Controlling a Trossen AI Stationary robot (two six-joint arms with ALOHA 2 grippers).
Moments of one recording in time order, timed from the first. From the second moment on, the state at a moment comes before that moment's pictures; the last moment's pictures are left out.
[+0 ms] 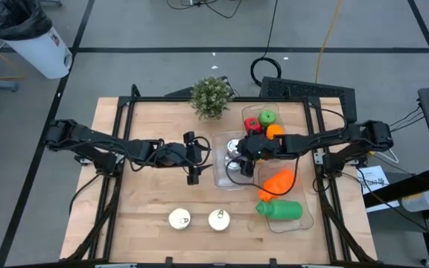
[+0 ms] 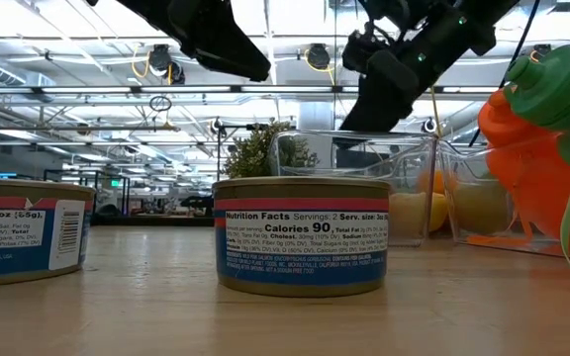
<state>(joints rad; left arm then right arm) -0.13 1.39 0.93 -0.03 -0.30 0.10 -0.03 1.43 0.84 -0.11 0.16 0.11</state>
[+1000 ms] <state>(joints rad) -0.13 1.39 0.93 -0.03 -0.30 0.09 -0.03 1.54 0.85 -0.13 0.21 -0.10</state>
